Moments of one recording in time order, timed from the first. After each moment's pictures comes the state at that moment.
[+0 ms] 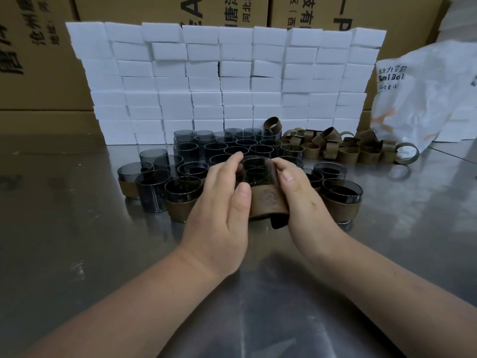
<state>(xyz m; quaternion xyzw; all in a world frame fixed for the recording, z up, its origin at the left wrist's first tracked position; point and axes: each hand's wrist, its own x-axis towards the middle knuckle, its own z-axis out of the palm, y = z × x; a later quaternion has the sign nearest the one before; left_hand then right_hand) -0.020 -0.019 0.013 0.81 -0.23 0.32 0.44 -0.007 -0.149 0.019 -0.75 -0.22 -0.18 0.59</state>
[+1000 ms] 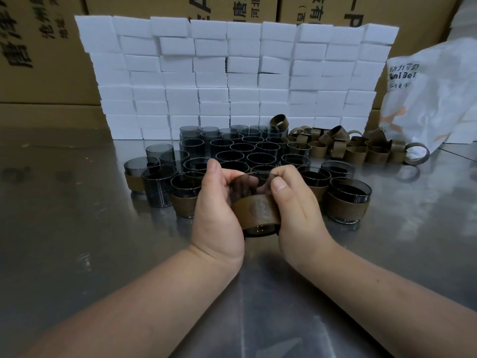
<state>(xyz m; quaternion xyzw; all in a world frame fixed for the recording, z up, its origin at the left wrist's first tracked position) -0.021 -0.042 0.020 0.47 -0.10 0.16 0.86 -0.009 -0.131 0.010 -0.74 -0.25 -0.25 0.57</state>
